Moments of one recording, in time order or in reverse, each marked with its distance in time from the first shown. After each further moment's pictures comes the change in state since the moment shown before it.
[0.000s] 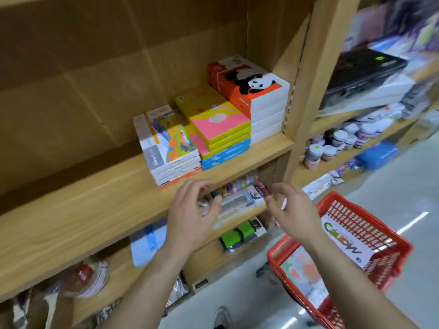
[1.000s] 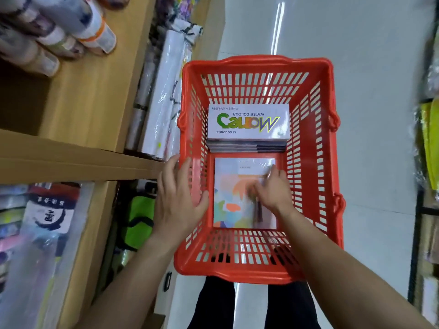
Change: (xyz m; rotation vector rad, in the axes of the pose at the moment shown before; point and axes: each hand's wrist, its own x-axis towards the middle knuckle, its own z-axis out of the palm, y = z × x) left_hand -0.005 -0.128 0.478 0.258 -0.828 0.452; right_hand -0.077 0.444 0.240 0.164 0.048 1.294
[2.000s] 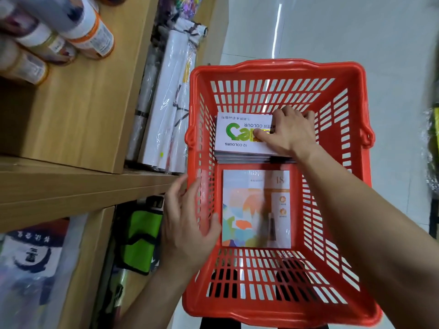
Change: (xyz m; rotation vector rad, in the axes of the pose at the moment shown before) left_hand -0.007 -0.011 0.011 -0.270 0.045 -0.022; right_hand 0.120 -0.088 -0.080 -0.564 0.277 -0.422
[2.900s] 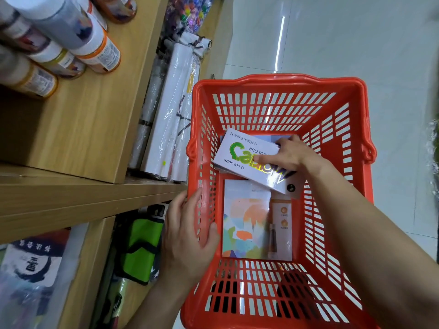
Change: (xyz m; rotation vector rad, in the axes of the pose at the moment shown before) left_hand -0.001 0.005 -0.001 -0.034 -0.031 -0.101; right_hand -0.007 0.013 -0.002 0.379 -0.526 0.168
